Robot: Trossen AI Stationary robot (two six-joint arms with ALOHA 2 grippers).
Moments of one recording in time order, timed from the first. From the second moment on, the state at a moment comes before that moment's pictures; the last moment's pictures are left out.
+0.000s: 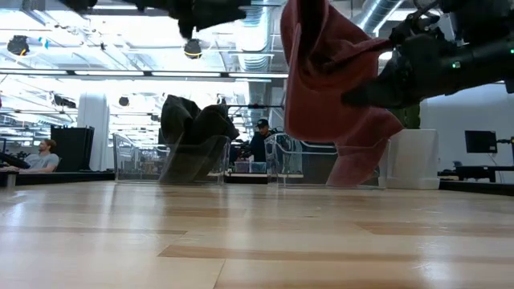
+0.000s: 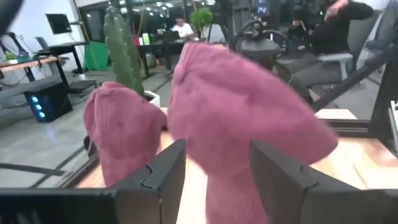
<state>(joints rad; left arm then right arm) -0.28 1.32 0.67 0.63 -0.49 0.11 0.25 1.26 0.22 0.84 0.51 0.01</state>
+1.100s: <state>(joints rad) 0.22 1.61 1.56 -0.44 0.23 -0.46 0.13 1.26 0.35 0.57 0.63 0.21</state>
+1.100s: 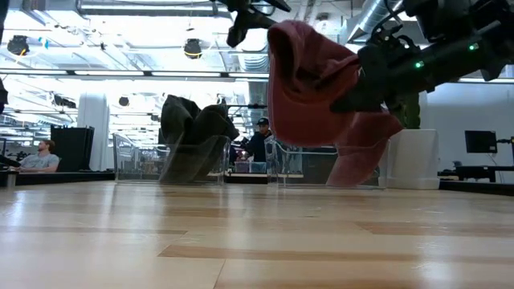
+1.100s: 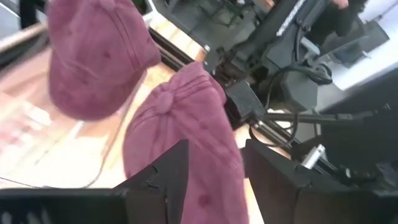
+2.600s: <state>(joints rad) 0.16 1.63 1.51 -0.41 0.07 -0.42 0.07 1.26 0.42 0.39 0.52 0.26</state>
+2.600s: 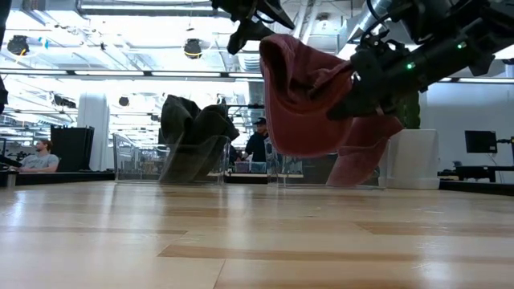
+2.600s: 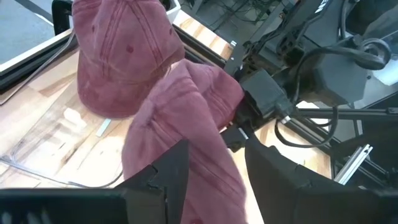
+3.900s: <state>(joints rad) 0.17 1.63 1.51 -0.52 -0.02 -0.34 0.15 1.26 0.55 0.18 0.52 0.24</state>
